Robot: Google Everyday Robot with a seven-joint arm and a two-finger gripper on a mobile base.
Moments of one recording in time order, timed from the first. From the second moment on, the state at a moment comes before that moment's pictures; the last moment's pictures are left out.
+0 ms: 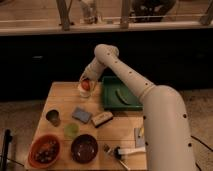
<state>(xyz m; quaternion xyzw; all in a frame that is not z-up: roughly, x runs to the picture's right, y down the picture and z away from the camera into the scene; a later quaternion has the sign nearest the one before) -0.115 -0.031 0.852 -0.17 -0.39 -0.34 0.84</state>
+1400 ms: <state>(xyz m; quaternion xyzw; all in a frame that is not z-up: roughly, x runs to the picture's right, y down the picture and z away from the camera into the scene) -0.125 -0.047 0.858 -0.18 -0.37 -0.36 0.84</state>
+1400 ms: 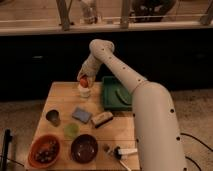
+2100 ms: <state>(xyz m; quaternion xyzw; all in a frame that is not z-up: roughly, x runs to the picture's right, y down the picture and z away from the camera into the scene) -0.126 -0.048 0.862 -0.19 -0.36 -0.37 0.84</state>
